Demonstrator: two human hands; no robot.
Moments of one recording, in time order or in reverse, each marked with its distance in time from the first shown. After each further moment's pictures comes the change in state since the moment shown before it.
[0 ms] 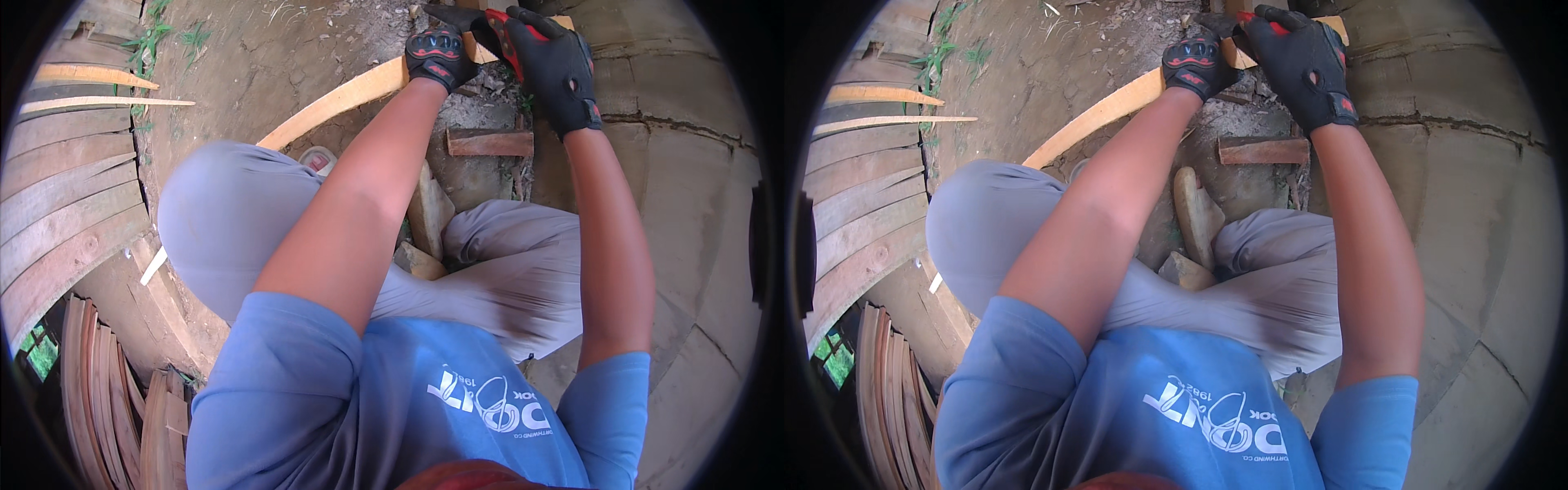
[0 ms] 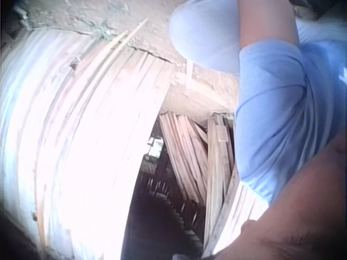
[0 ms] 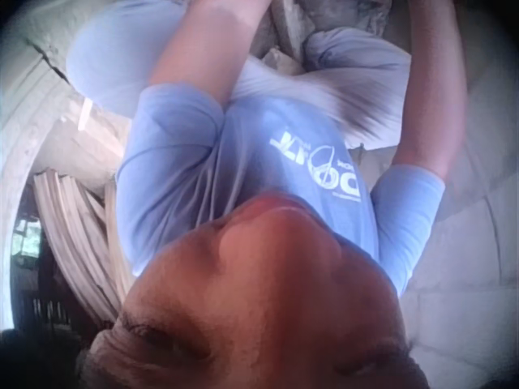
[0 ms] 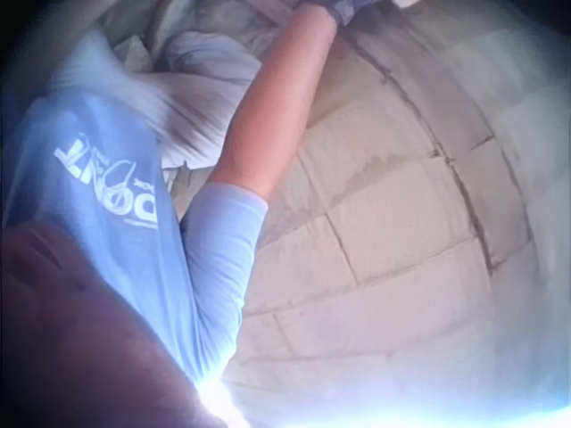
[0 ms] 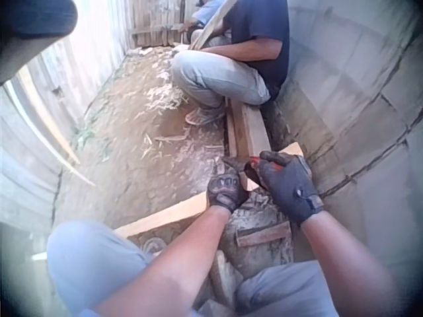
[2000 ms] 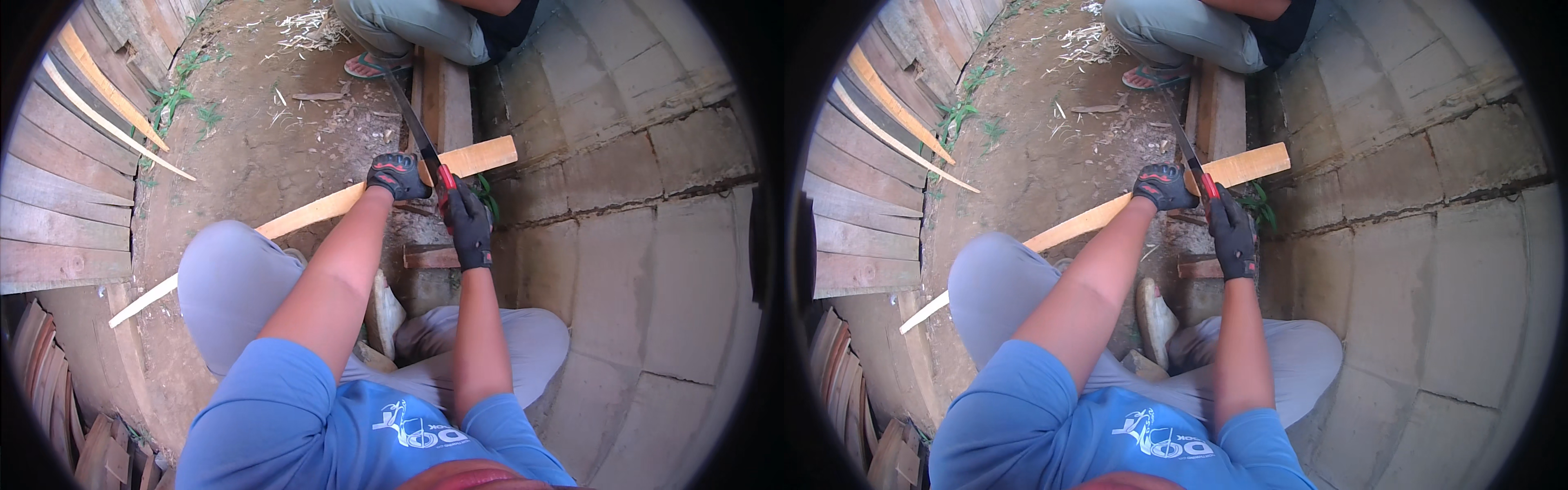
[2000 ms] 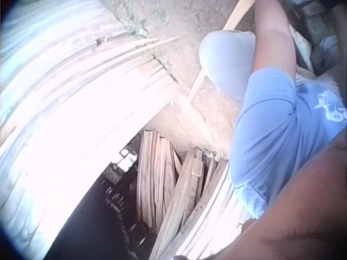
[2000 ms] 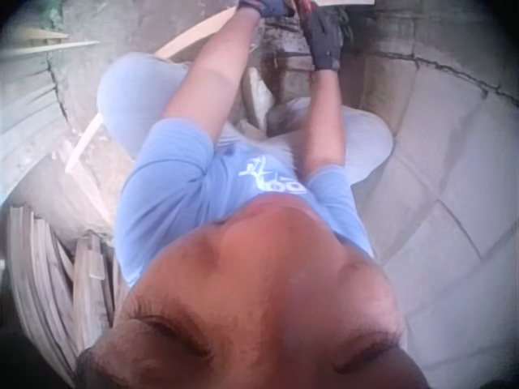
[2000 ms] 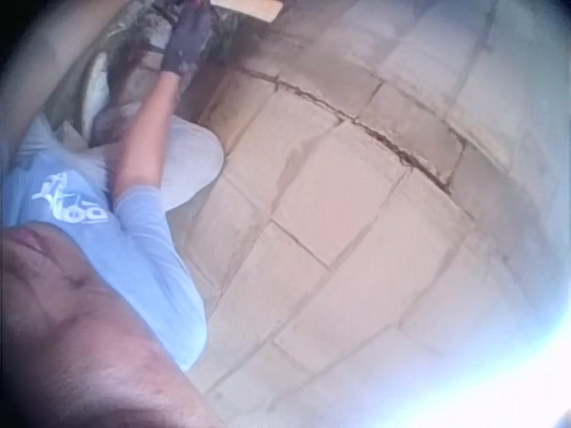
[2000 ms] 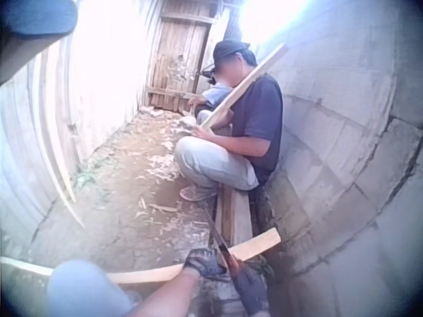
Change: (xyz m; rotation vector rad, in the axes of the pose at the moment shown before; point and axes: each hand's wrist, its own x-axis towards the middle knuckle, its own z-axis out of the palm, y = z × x) left_hand 0.020 -0.001 -0.027 0.041 -0.254 0.114; right_hand -0.054 0.099 0.046 0.344 -0.013 0.111
